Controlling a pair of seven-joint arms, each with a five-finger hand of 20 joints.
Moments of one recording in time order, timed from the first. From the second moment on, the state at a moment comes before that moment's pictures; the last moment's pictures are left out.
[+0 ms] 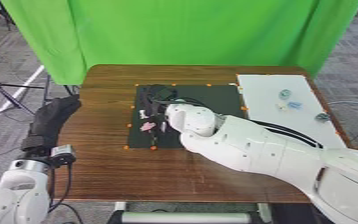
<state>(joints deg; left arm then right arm) 118.7 -54.9 -99.0 -112.2 55.5 9.9 9.8 -36.0 -72.6 7.8 -74.8 -111.6 8.1 17.2</state>
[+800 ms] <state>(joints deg) 119.0 -55.2 -100.5 -112.2 56.6 6.4 7.7 -34.4 -68.9 10.5 -79.4 -109.1 -3.6 19.1</state>
